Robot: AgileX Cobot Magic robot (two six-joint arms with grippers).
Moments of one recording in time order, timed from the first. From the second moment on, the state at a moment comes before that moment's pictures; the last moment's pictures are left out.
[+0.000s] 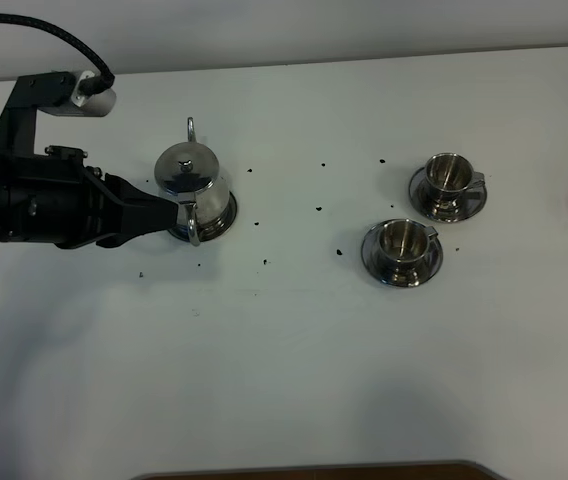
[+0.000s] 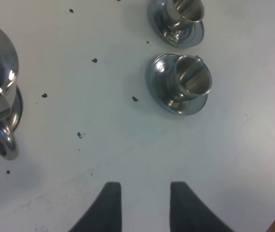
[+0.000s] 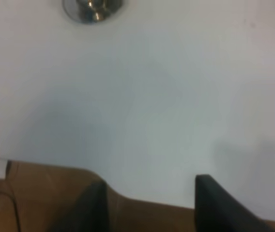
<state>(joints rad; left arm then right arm) -0.10 1.41 -0.83 -1.00 0.67 0.98 0.12 0.34 -0.52 0.24 1.13 -0.15</state>
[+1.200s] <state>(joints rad) -0.10 1.41 -0.83 -1.00 0.66 0.98 -0.12 0.09 -0.52 0.30 1.12 -0.15</state>
